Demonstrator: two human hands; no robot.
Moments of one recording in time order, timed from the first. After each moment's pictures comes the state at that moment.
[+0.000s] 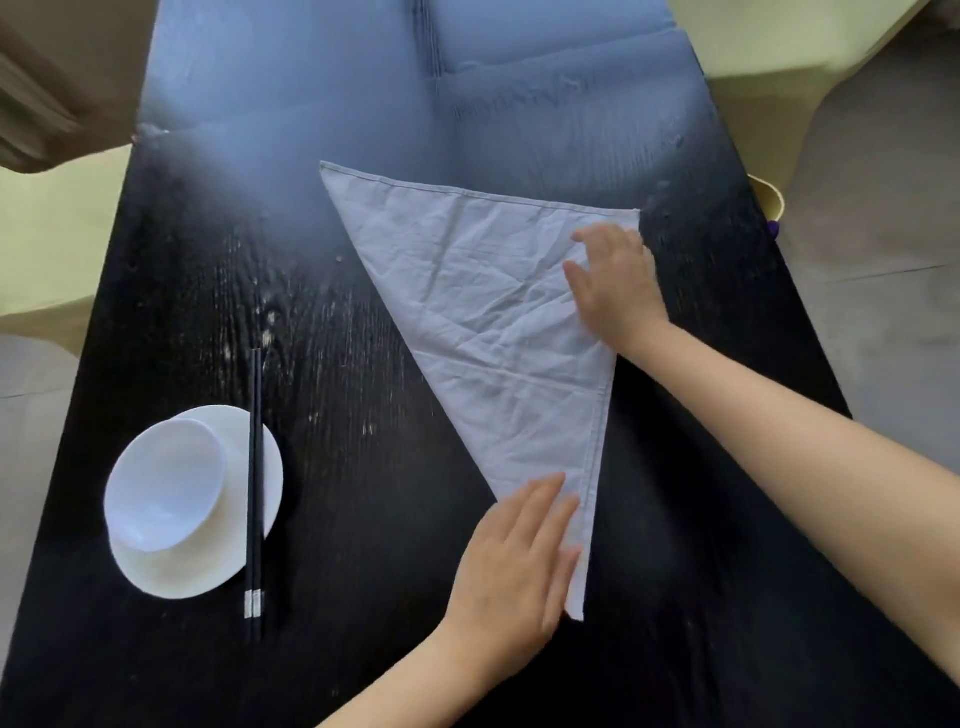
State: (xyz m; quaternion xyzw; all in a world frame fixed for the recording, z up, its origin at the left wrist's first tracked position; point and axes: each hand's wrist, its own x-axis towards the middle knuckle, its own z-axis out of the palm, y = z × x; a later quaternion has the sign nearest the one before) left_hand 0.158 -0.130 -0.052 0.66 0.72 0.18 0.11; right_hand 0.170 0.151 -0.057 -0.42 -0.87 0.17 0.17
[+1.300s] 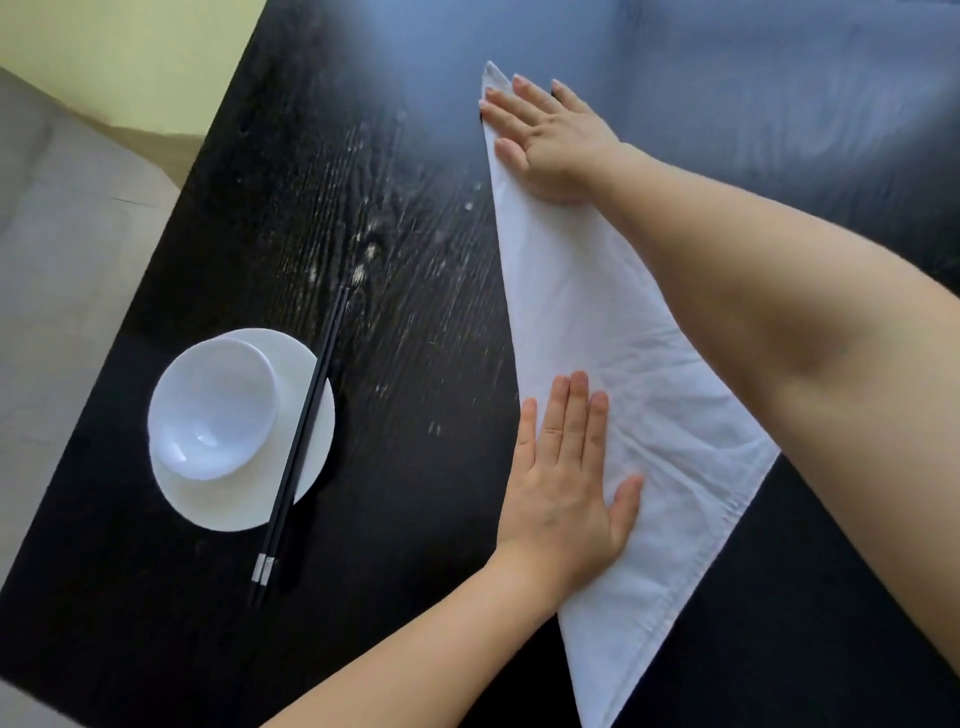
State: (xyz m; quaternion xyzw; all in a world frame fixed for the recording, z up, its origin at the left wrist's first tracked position) left_hand 0.108 -0.039 -0.088 0.46 0.88 0.06 0.10; right_hand -0.104 0.205 -0.082 -0.06 -0.99 0.08 -0.09
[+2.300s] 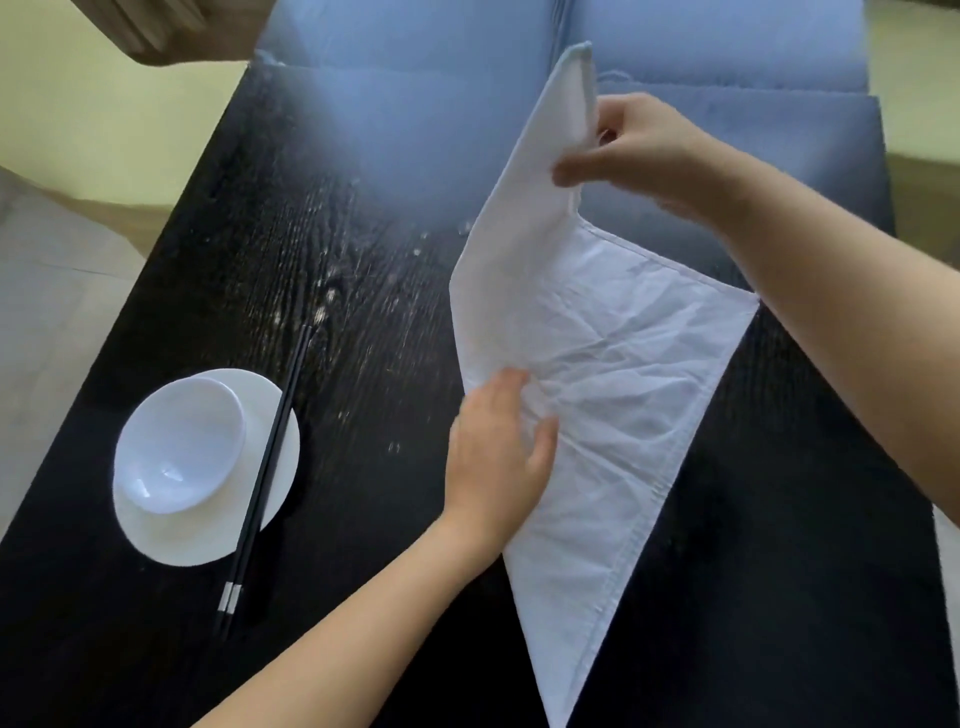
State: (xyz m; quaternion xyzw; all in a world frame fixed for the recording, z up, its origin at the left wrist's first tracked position) left_hand 0.074 -0.026 -0.048 0.36 0.87 0.30 0.13; right_hand 0.028 0.220 0.053 -0.22 -0.83 0.52 0.03
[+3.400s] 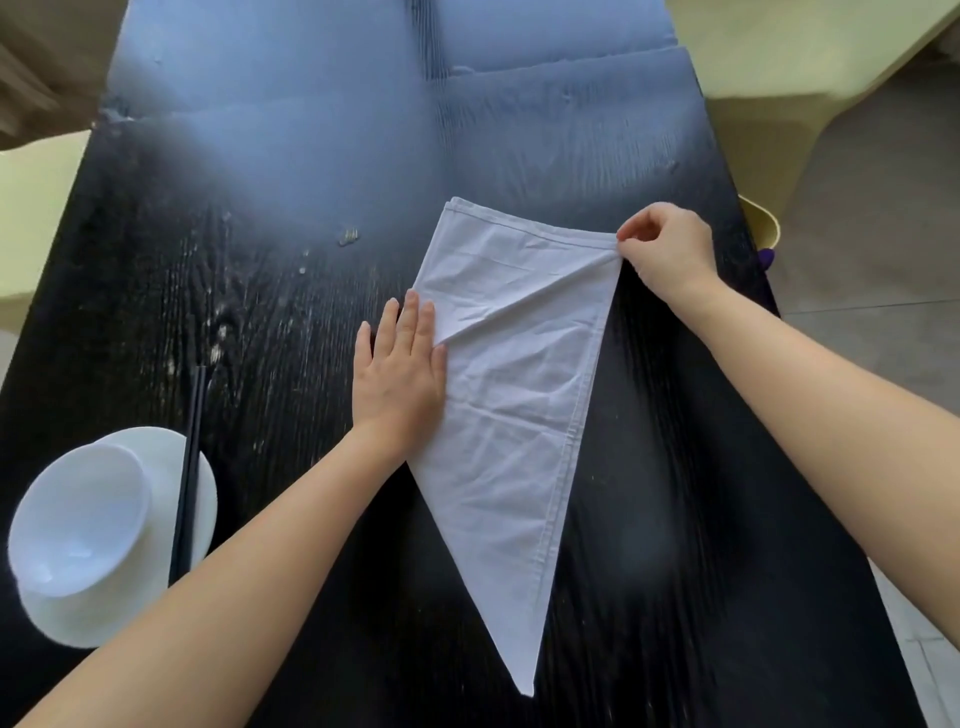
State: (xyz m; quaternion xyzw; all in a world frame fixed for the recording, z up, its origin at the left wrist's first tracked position) left_hand 0.027 0.013 -0.086 0.50 0.87 0.01 0.04; right_hand 0.189 0.242 -0.043 -0.54 -0.75 0.32 0.19
